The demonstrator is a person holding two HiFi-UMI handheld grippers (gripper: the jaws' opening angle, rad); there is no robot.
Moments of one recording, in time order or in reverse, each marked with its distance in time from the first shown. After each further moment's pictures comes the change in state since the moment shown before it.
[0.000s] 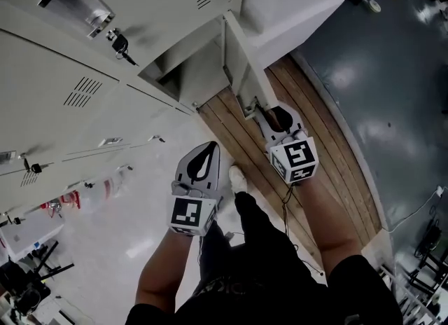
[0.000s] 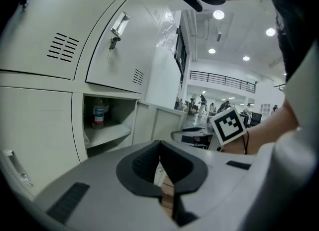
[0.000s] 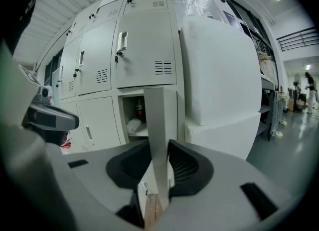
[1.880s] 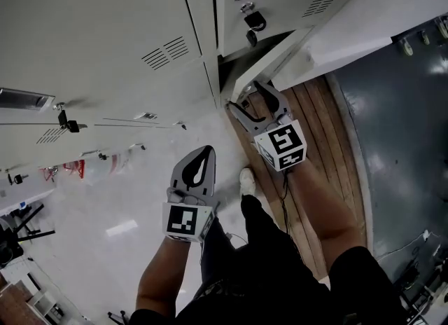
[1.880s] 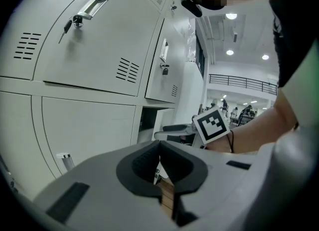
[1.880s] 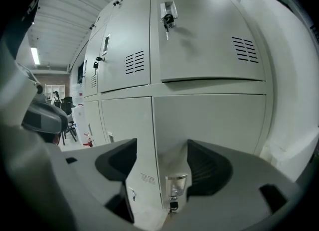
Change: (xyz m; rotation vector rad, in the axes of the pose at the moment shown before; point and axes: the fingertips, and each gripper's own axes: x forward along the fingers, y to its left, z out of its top) left arm -0.103 0.114 -0.002 -0.075 -0.061 0.228; right arm 0.123 0.177 0.057 -0.148 -0.018 0.351
